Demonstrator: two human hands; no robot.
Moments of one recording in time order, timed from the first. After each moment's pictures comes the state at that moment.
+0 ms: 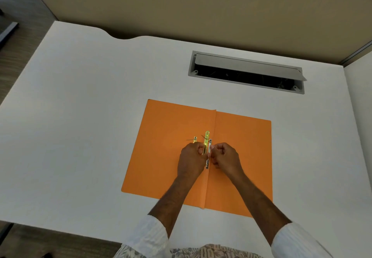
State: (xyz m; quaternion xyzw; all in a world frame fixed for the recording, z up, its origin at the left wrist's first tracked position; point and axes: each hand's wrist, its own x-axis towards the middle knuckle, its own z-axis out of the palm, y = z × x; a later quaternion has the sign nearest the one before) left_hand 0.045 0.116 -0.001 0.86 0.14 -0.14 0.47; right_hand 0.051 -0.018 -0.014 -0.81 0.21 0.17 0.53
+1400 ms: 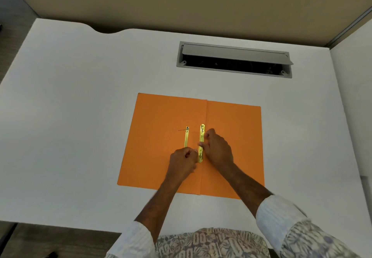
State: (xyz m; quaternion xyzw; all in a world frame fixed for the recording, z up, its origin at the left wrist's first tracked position) left_hand 0.000 0.126 -0.009 0.76 0.21 -0.22 0.58; right_hand 0.041 -0.018 -0.022 -0.95 0.07 0.15 0.28
